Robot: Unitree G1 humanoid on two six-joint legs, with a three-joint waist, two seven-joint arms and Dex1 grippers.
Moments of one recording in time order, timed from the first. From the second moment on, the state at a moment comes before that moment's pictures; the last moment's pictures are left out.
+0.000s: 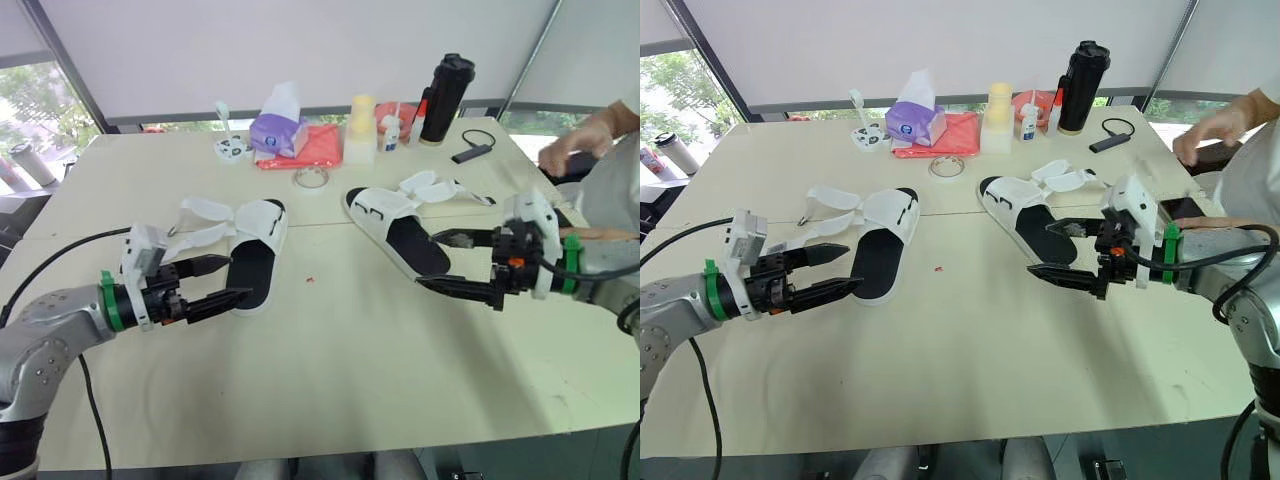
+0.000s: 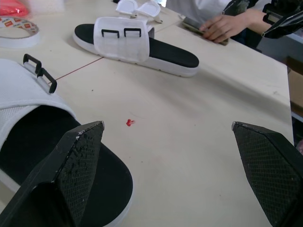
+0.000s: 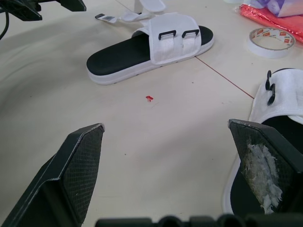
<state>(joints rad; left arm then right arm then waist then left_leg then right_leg) -0.14 0.85 0.32 -0.35 -0.88 0.74 -0.93 -0.38 -1.00 -0.20 -0.34 0.73 0.79 1.01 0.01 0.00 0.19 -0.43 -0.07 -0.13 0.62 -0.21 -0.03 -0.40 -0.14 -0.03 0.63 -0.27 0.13</state>
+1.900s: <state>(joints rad) -0.14 0.80 0.29 -0.37 -0.86 0.74 -0.91 -0.98 -0.20 -0.79 0.42 0.87 1.41 -0.24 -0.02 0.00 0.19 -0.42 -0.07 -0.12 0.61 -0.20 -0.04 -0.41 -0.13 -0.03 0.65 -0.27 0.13</state>
